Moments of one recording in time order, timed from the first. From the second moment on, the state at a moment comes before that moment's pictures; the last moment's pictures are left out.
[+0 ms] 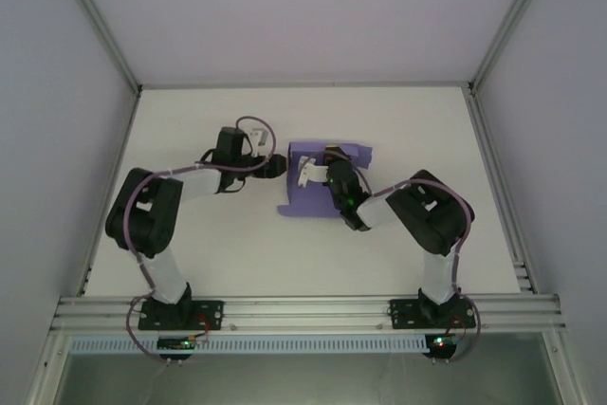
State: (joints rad) left arm -0.37 1.75 0.91 0.14 0.41 -0.34; right arm 0.70 1.89 0.74 0.95 0.54 -1.36
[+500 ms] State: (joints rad) left arm -0.32 1.50 0.74 0.02 0.38 -0.40; right arm 0.70 1.89 0.76 0.91 0.57 -1.35
